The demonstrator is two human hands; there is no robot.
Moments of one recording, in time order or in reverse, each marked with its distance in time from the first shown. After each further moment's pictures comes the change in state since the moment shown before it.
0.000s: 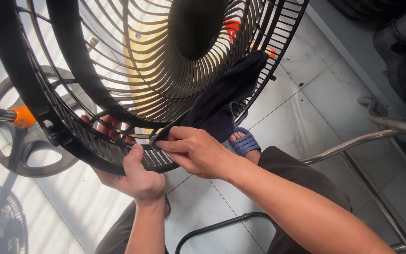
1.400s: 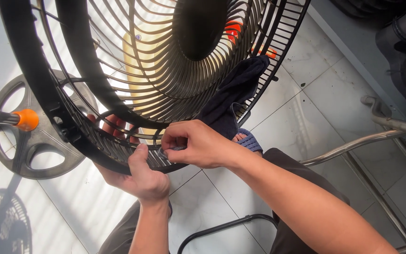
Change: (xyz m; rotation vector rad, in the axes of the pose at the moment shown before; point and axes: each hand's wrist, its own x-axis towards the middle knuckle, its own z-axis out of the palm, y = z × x) left_hand 0.001 0.000 0.009 0.056 -0.029 0.054; right_hand 0.029 -0.015 -0.031 0.297 -0.097 0.317
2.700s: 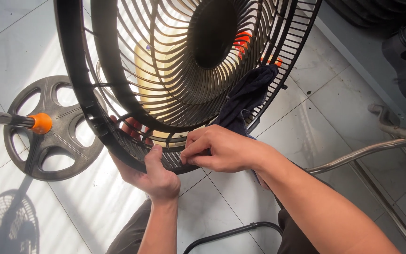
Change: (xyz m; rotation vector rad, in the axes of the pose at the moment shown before) left_hand 0.000 0.000 0.001 0.071 -0.015 -0.054; right_hand -0.012 -0.005 -0.031 -0.200 -0.297 -0.126
